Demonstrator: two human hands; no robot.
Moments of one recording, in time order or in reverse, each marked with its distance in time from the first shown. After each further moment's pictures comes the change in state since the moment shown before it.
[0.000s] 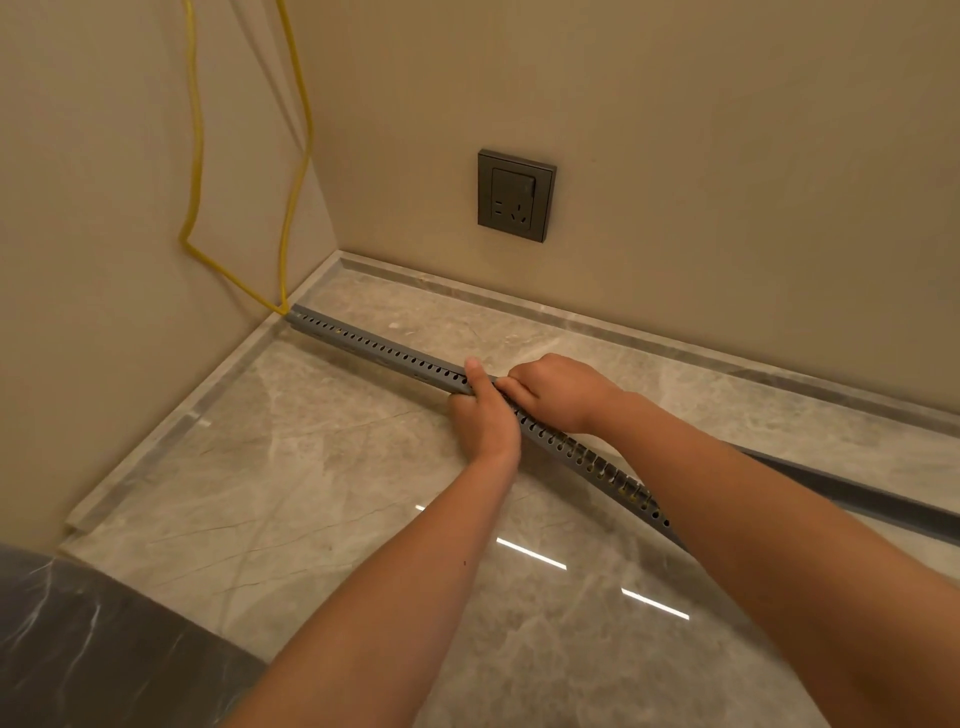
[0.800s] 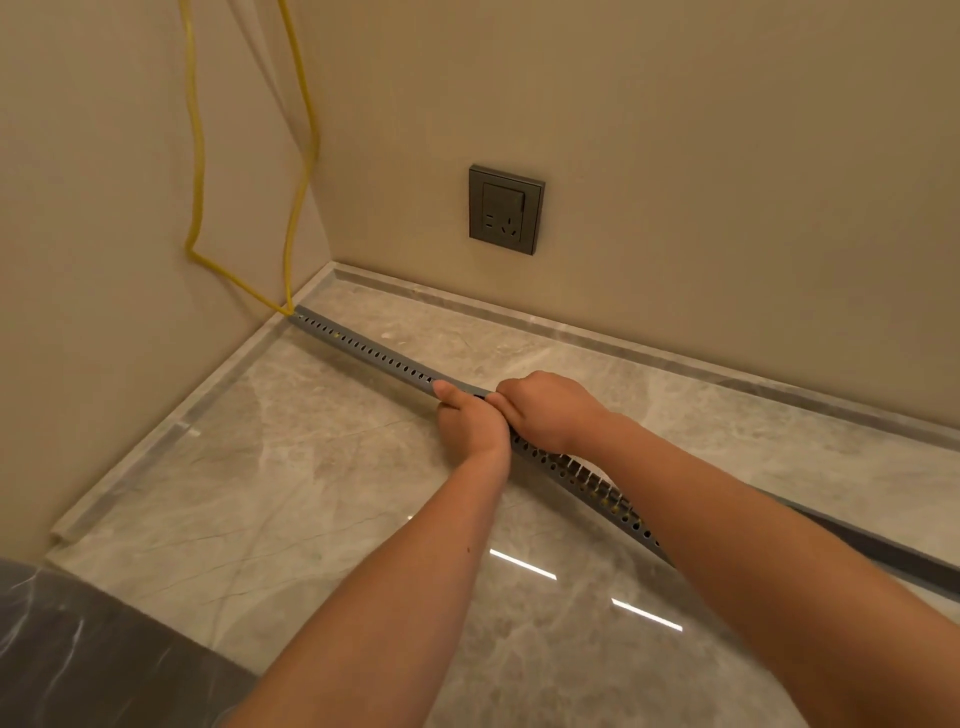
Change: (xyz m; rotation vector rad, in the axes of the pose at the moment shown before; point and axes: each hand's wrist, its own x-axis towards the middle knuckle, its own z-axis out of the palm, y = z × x) left_hand 0.004 0.001 0.004 0.024 0.091 -0.105; right_hand -0.011 -0.010 0.005 -0.045 0.042 0.029
